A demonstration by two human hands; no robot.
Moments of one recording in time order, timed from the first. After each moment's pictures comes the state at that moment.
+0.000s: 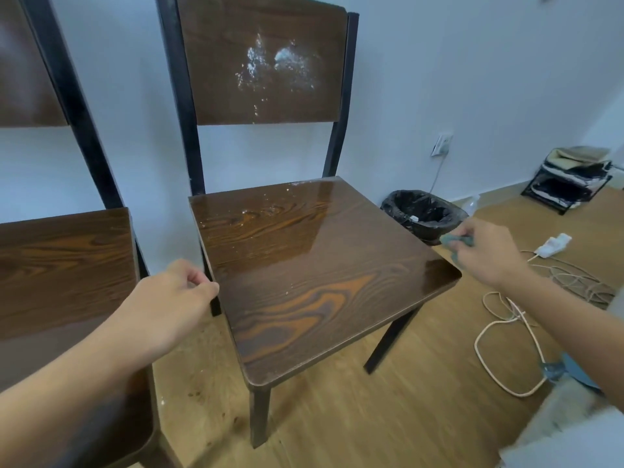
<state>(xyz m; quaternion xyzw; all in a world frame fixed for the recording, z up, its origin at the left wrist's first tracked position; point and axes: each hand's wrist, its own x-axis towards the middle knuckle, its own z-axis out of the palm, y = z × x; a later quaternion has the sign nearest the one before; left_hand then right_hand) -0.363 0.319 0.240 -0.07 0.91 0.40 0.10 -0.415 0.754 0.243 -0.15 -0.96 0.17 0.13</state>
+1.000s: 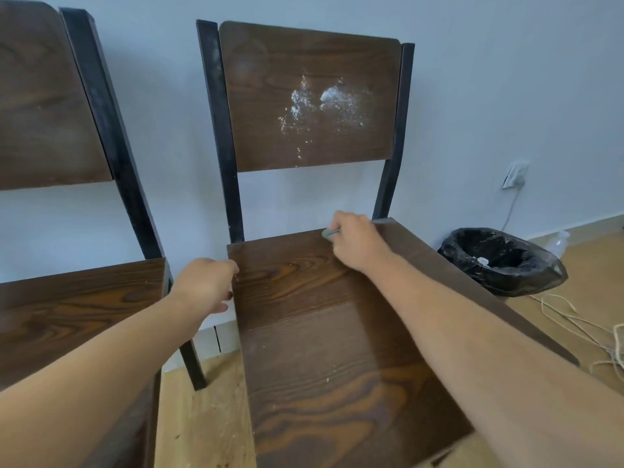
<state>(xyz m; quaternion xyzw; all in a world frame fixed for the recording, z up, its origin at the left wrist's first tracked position) -0.506 0.315 0.227 -0.25 0.79 0.56 0.02 -0.623 0.544 0.208 0.12 -0.96 0.23 0.13</state>
